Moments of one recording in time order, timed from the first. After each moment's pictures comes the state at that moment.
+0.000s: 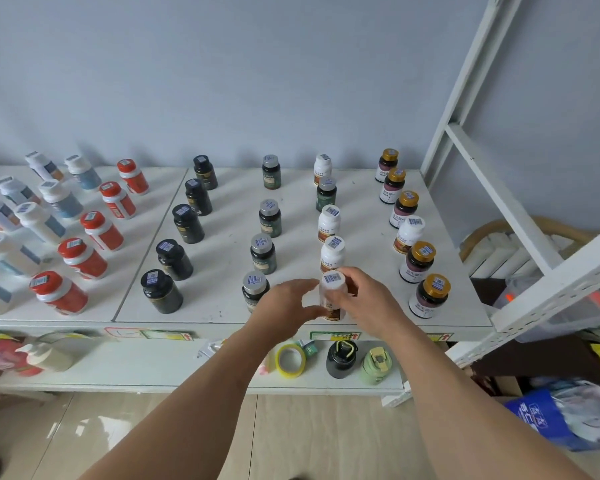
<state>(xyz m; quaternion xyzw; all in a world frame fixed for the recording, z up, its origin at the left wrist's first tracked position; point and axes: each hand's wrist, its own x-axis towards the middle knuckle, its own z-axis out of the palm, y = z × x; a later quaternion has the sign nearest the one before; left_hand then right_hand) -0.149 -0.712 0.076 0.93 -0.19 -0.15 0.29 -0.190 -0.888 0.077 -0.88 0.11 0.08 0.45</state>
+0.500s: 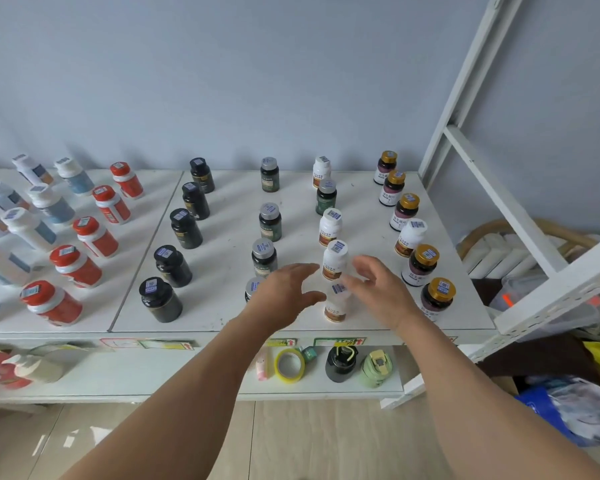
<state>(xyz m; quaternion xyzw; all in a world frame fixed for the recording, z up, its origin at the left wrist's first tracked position) -0.122 -0.706 0.091 0.93 -0.24 -0.10 0.27 -0.178 -0.901 0.082 -0.85 0.14 0.03 0.50</state>
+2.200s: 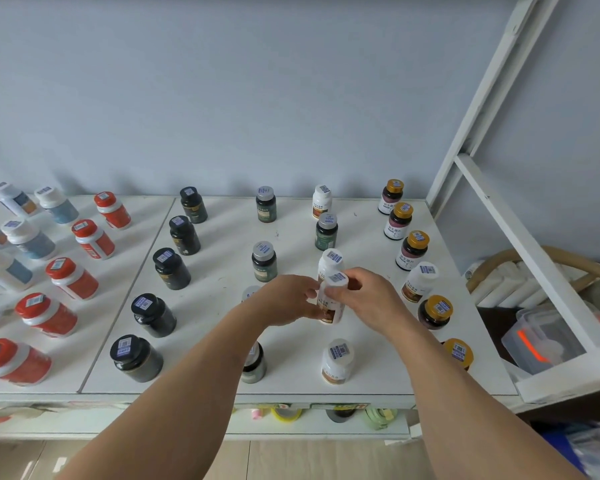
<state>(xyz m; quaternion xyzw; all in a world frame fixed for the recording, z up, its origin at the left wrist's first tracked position) -0.020 -0.744 0.099 0.89 -0.22 -0.28 0.28 -0.085 -0.917 0.098 -0.87 0.14 0.06 0.46</state>
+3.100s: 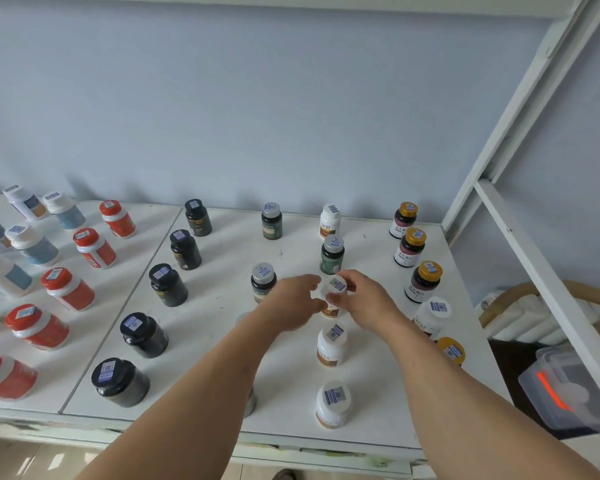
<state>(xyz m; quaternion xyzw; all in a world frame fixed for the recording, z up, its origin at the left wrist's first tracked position) 0.013 -0.772 0.100 0.92 -0.16 -0.20 0.28 -0.016 -0.936 0.083 -0.88 0.13 0.10 0.45</state>
